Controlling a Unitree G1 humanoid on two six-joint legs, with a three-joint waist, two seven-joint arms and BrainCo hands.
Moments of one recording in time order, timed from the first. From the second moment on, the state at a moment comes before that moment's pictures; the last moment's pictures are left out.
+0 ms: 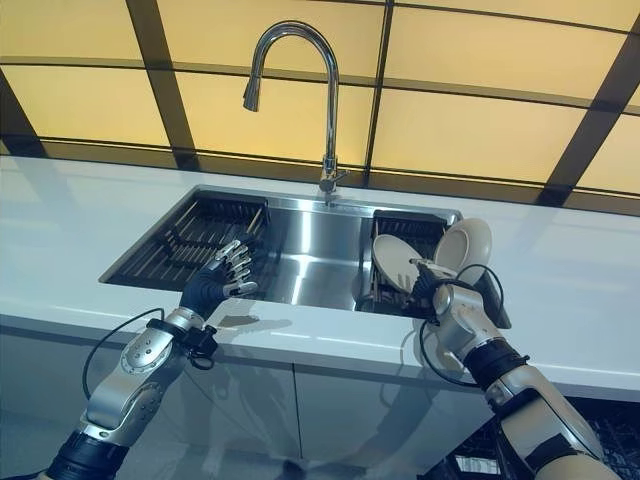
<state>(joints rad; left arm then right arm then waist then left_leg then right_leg) -0.06 0.50 -0.20 -0.16 -0.52 0.06 -0.07 -0.55 -0.59 0.53 0.48 -0.47 0.46 0.19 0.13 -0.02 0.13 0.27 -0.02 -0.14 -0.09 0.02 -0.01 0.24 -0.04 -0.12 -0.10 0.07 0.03</state>
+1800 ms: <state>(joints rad) -0.52 0.75 -0.29 -0.08 -0.67 -0.19 0.02 -1.10 -0.77 0.77 0.69 -0.13 0.33 -0.32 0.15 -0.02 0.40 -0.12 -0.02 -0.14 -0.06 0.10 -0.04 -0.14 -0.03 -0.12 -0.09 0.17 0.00</state>
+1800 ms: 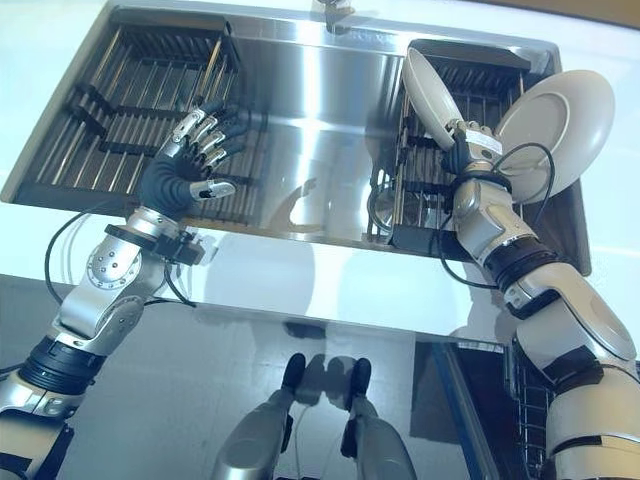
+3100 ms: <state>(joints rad) -0.43 0.56 -0.26 -0.08 -0.61 -0.07 0.08 -0.89 -0.82 0.44 0.40 -0.10 0.13 -0.30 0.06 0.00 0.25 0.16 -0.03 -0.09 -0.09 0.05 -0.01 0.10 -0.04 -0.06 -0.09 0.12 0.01</state>
